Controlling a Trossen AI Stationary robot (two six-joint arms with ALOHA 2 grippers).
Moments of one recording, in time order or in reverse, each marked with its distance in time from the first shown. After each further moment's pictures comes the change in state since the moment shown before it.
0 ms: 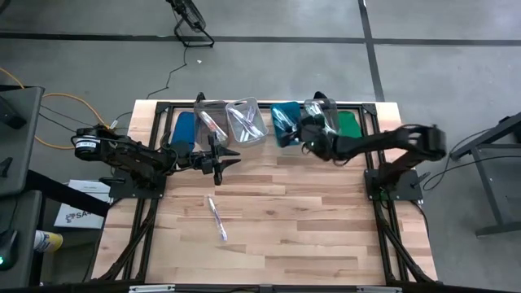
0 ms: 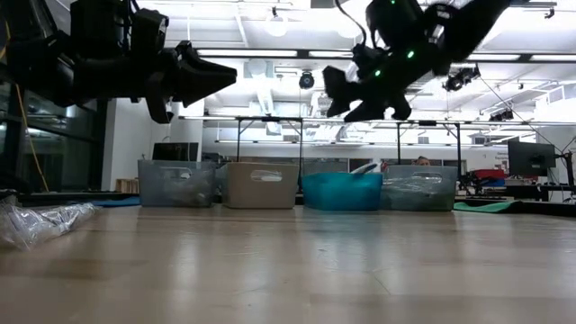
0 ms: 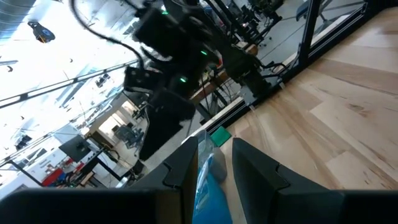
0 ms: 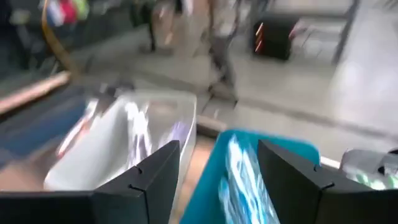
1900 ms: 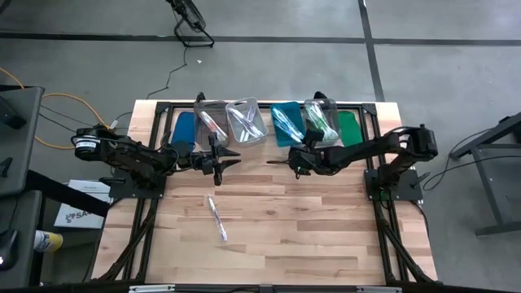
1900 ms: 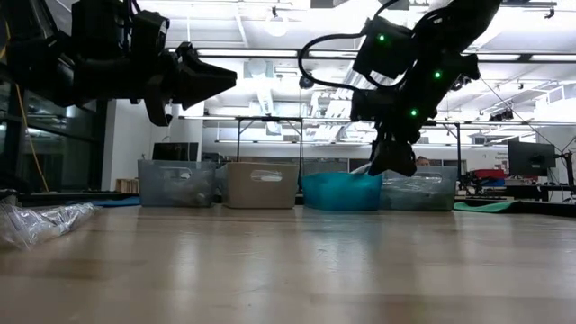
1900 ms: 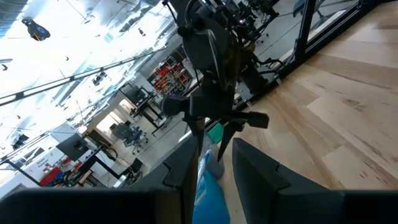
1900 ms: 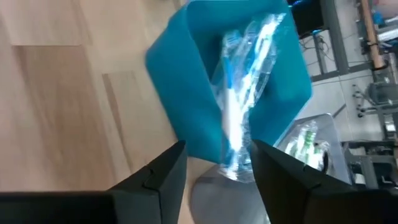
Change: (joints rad) left arm 0.000 0.000 0.000 -0.019 0.002 0.008; right arm 0.140 0.082 0.067 -0.715 0.040 -0.459
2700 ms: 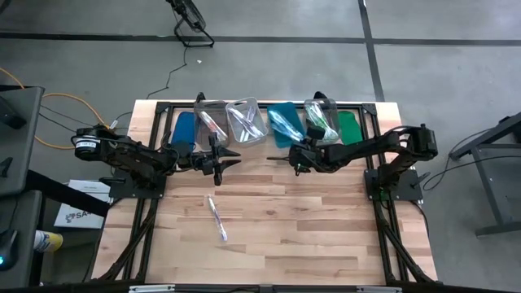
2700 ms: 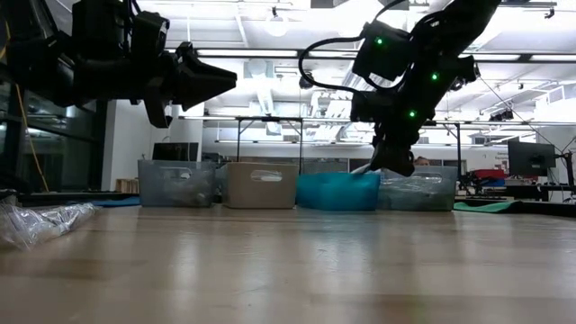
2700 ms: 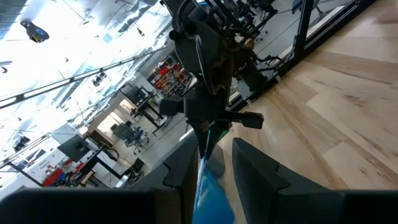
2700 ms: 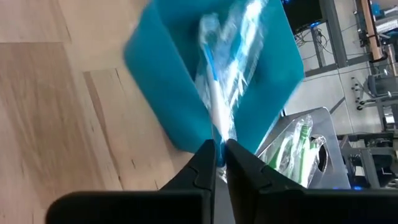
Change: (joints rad) left arm 0.000 0.000 0.000 -0.007 0.000 0.019; right arm -0.021 -0.003 0.000 0.000 -0.002 0.005
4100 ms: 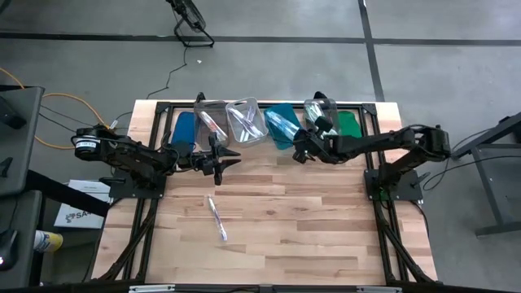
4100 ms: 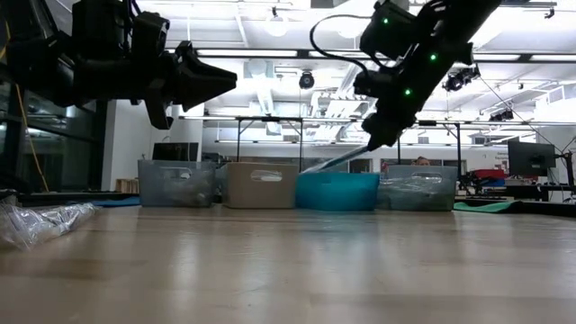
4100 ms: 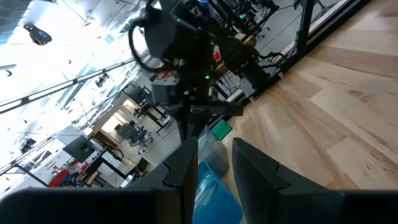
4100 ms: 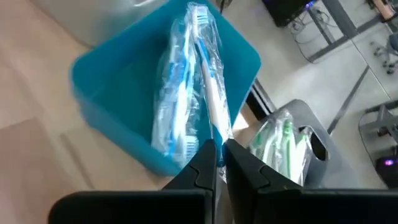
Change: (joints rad) left arm 0.000 0.000 0.000 0.000 -0.011 0.026; right arm -0.087 -0.139 0.000 0.017 -0.060 0.136
